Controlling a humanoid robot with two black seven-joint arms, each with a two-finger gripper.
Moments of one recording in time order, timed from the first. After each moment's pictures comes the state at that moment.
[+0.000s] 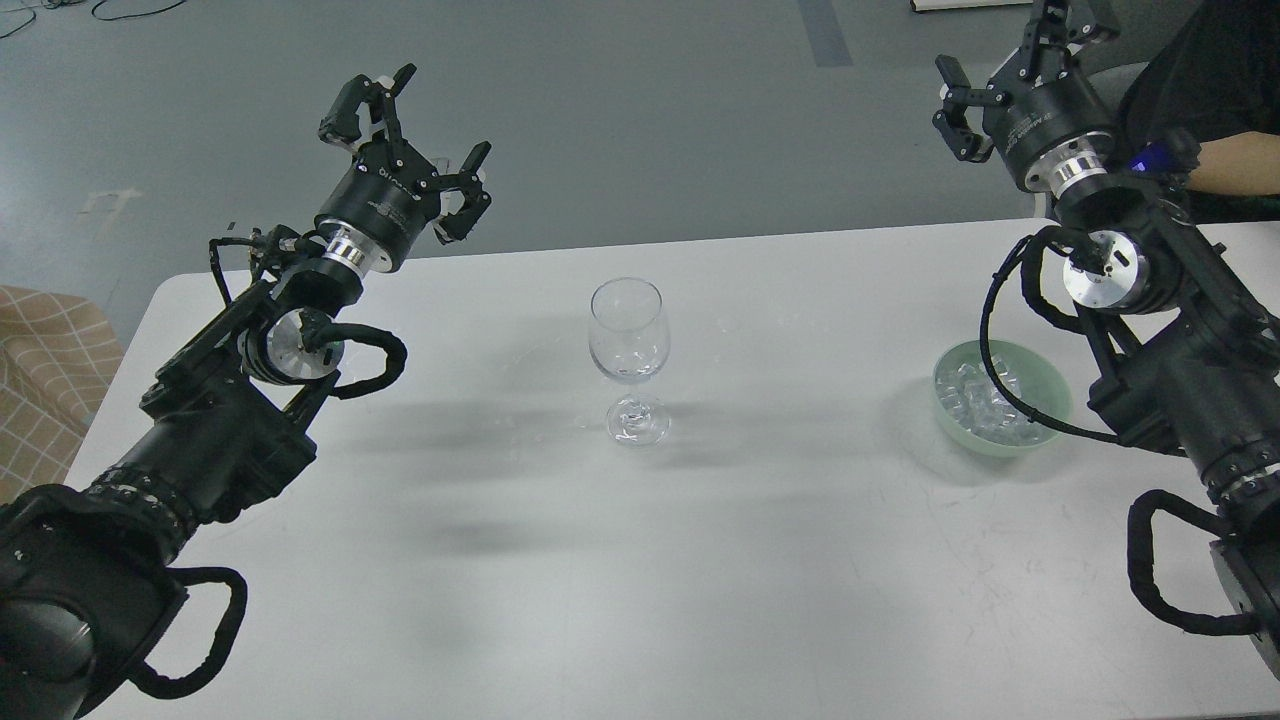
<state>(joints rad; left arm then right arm) -0.87 0.18 -0.84 -0.53 0.11 -0.49 -0.27 0.82 -0.14 1.32 0.66 -0.67 0.27 0.21</state>
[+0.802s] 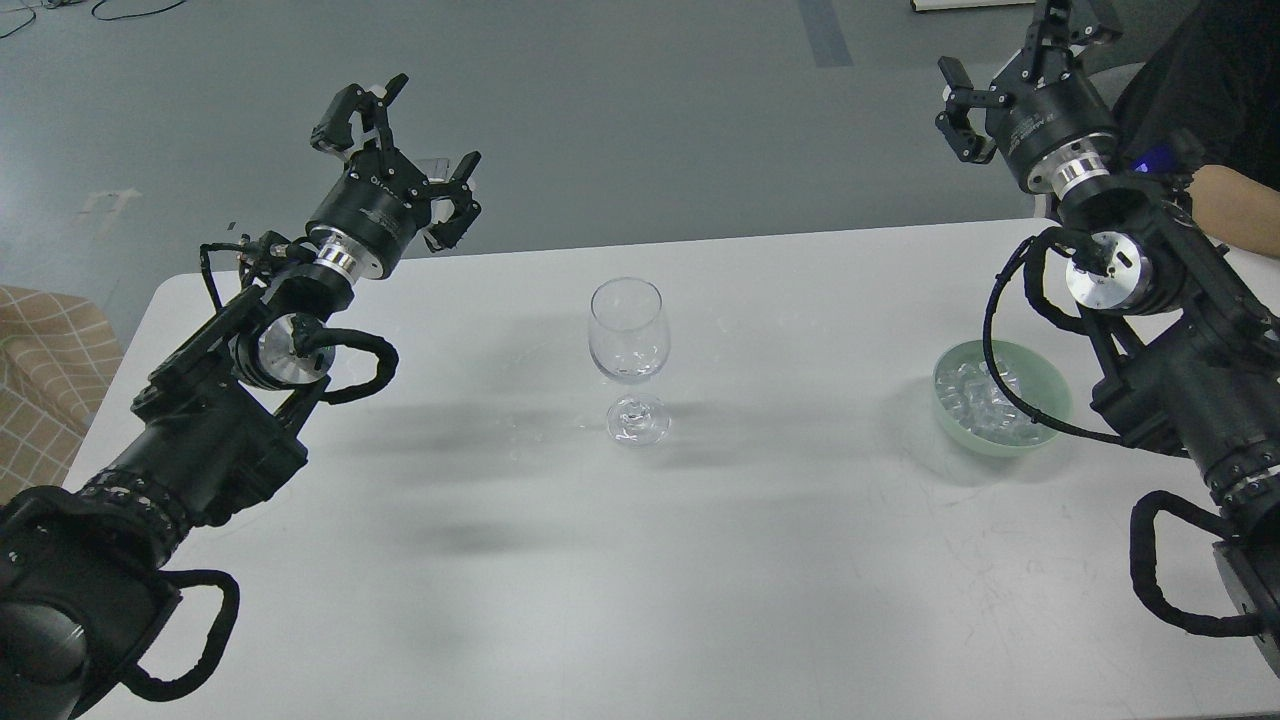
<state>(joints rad) -0.87 0.19 -0.82 -0.51 0.12 -0.49 -0.27 0.81 -0.15 1.32 0.66 -0.67 0.27 0.21</state>
